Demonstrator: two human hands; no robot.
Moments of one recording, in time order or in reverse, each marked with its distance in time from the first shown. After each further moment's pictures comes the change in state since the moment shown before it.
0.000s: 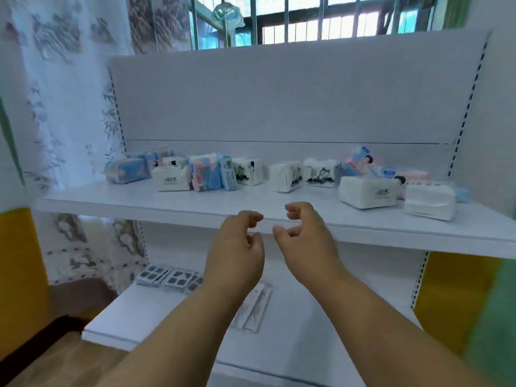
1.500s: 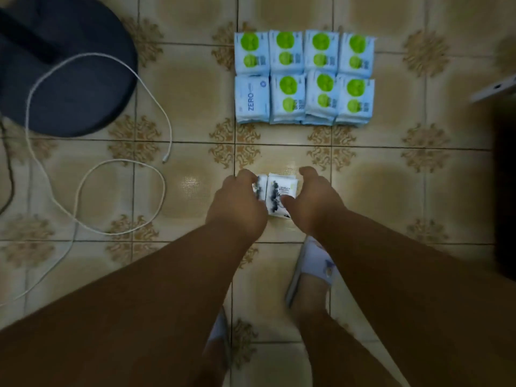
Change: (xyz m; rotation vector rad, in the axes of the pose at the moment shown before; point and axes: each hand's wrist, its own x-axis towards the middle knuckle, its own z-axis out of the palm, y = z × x) left_hand -0.758 -0.717 -0.061 0.112 0.152 -1.737; right_hand -0.692 0.347 0.724 -0.649 -1.755 -0.108
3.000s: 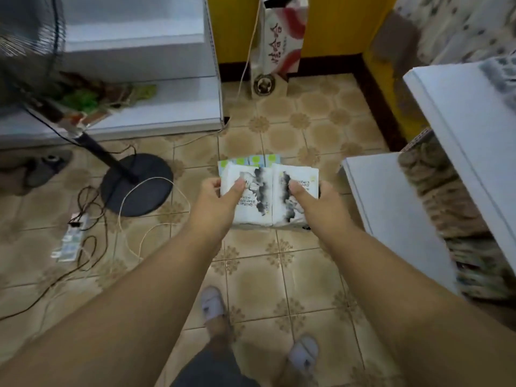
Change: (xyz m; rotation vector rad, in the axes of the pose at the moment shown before) left_hand -0.489 0.220 -0.204 -0.814 0.197 0.190; right_hand -0.510 -0.005 -0.282 0.830 0.349 -0.208
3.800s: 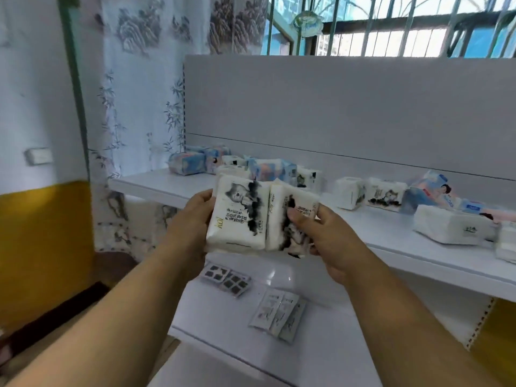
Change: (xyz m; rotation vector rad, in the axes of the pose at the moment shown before) left_hand -0.184 0.372 0.351 -0.141 -1.327 0.487; right_hand -0.197 -0.218 -0.410 0.294 0.867 -0.536
